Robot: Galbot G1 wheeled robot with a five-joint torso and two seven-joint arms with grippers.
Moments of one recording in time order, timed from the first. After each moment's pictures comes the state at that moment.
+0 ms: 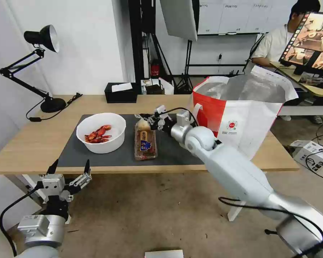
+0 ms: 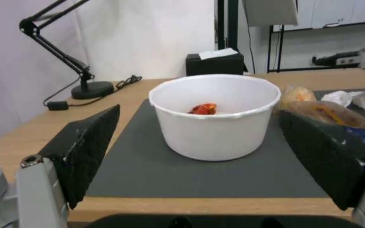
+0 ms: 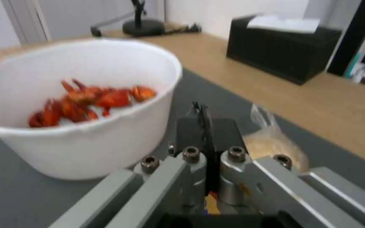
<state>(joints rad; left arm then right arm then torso) 1.78 -1.26 -0.72 -2.35 -0.26 0.06 -0.16 -0.27 1.23 -0.36 1.31 0.71 -0.29 -0.24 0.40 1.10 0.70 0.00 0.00</state>
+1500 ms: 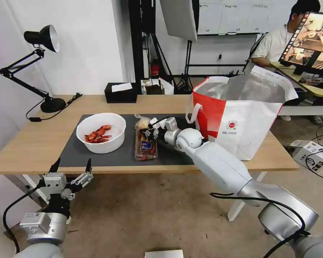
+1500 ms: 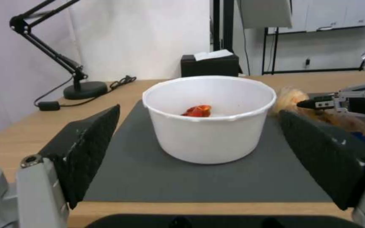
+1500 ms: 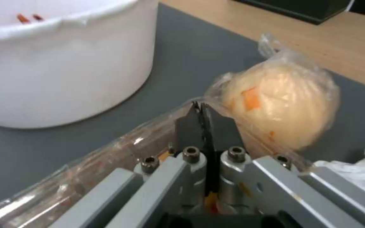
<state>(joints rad) 1.75 -1.23 -0.71 -2.33 -0.30 0.06 -0.16 -0.27 1.29 -0.36 1.16 0.65 -0.33 -0.28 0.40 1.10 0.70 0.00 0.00</state>
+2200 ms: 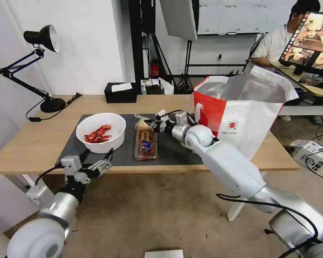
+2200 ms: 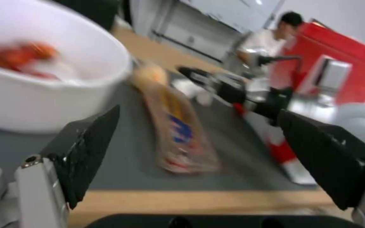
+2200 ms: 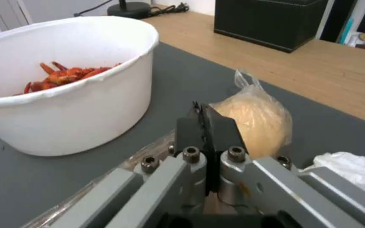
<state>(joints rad) 1.53 -0.90 -0.61 -2.34 -1.17 0.28 -0.16 -0.32 1.22 -0.29 1.30 0.71 -0.34 -0.25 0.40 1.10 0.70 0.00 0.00</state>
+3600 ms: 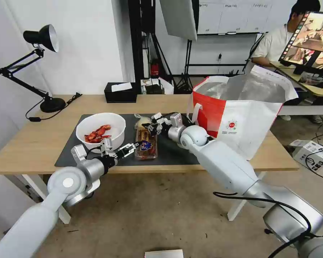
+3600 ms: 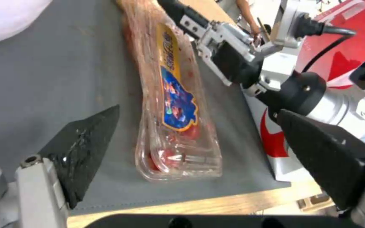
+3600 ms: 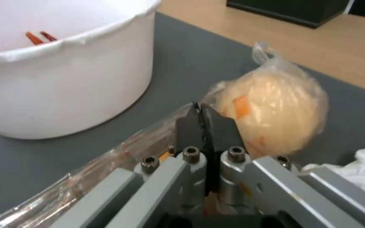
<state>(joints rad) 1.02 -0.87 -0.29 -1.97 -1.60 0.45 -0.31 -0.26 1.28 -0.36 1.15 0.69 -0.32 -0.31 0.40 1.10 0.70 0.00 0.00</state>
